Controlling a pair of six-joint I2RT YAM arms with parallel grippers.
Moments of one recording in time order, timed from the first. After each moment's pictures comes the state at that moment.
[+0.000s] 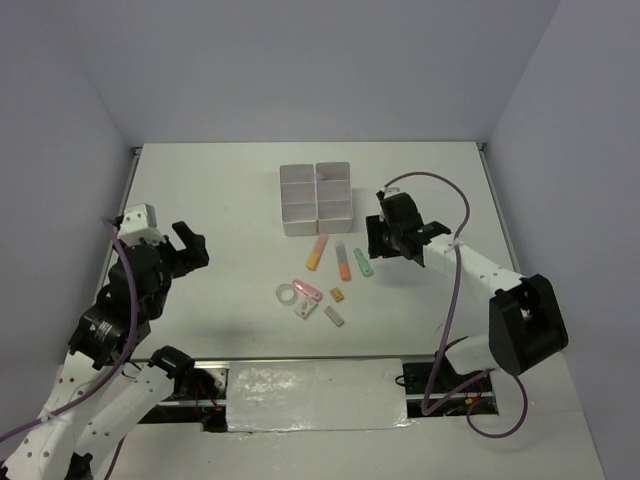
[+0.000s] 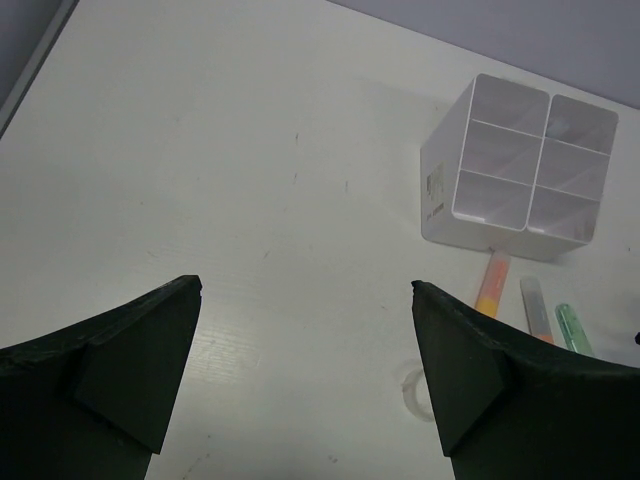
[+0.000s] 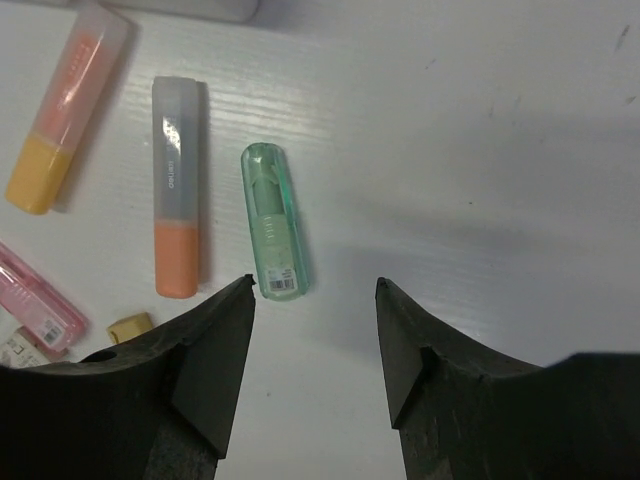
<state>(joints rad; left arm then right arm) -0.43 0.54 0.86 -0.65 -0.50 -0.45 0.43 1.37 0.88 -0.38 0.08 0.27</state>
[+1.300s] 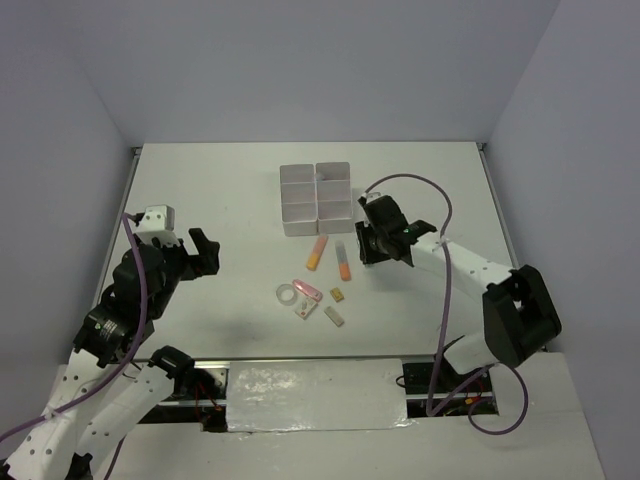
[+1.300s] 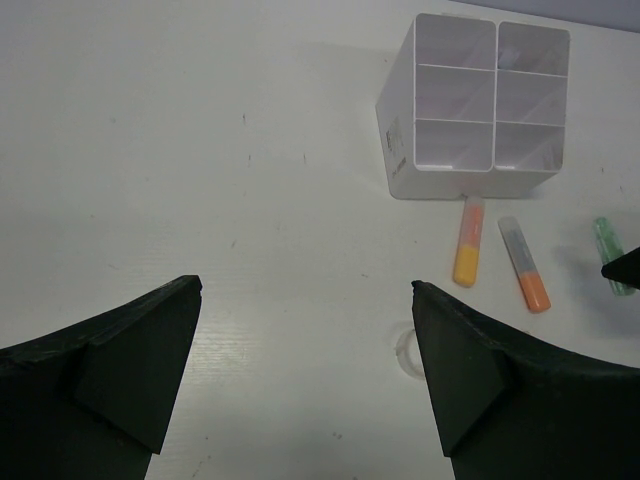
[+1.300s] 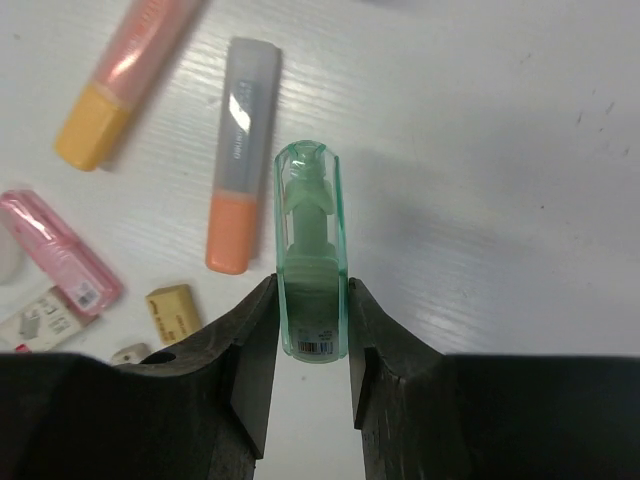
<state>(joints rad) -0.43 0.53 0.83 -0.61 -0.33 -0.34 0.53 1.46 0.92 -0.43 0.08 0.26</state>
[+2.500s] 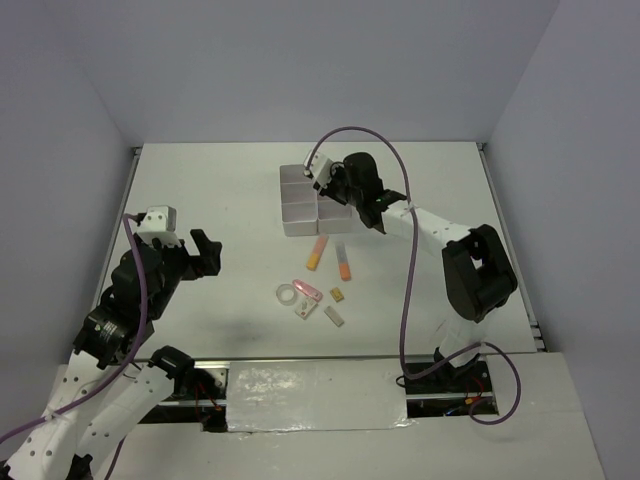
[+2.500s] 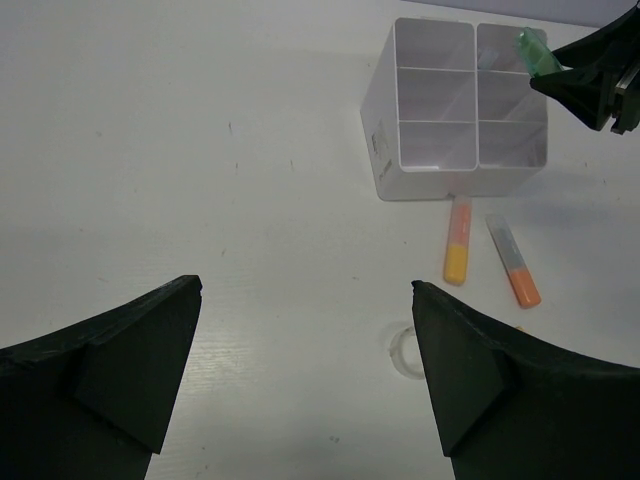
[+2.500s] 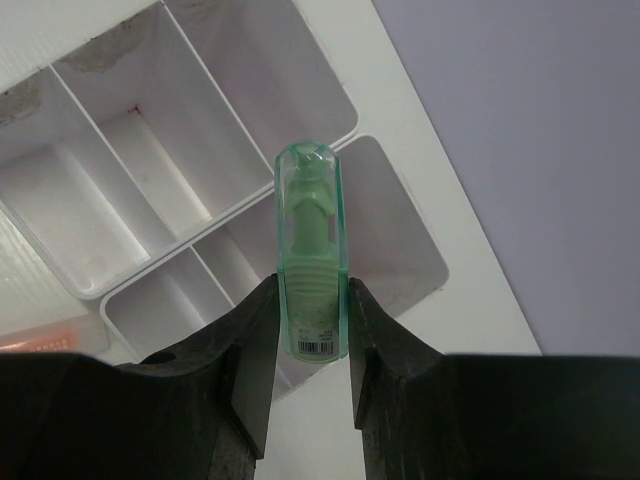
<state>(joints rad) -0.43 0.52 0.82 -0.59 -0.30 -0.32 0.53 1.76 1.25 0.10 -0.07 -0.68</state>
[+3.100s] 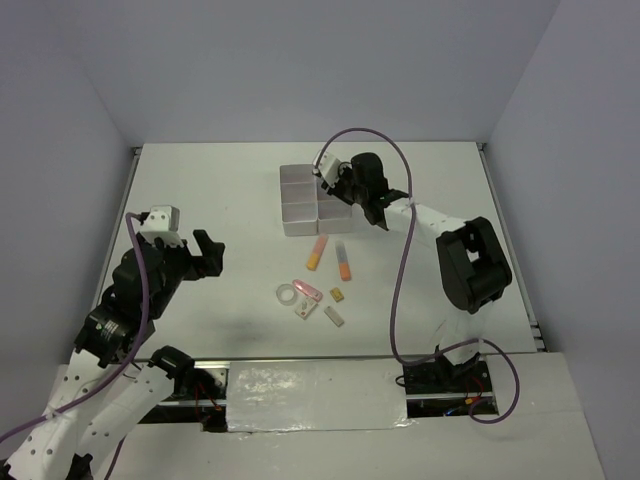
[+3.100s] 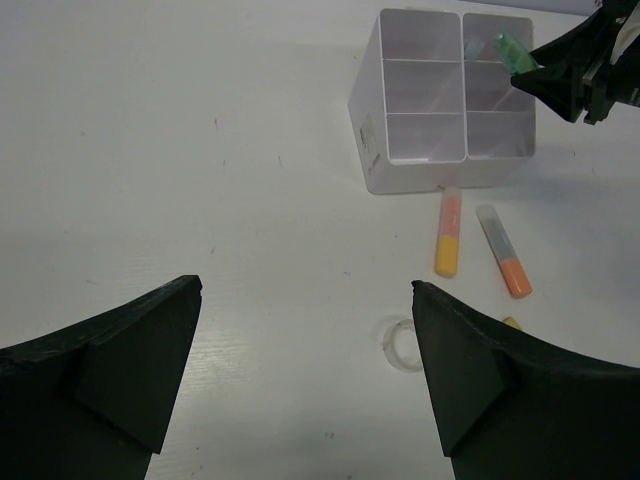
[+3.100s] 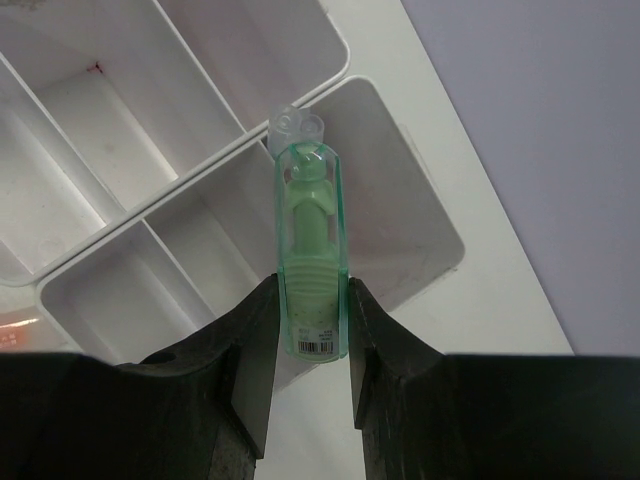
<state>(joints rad) -0.43 0.53 0.82 -0.58 -0.27 -0.32 0.47 1.82 1.24 0.14 -0.11 -0.68</state>
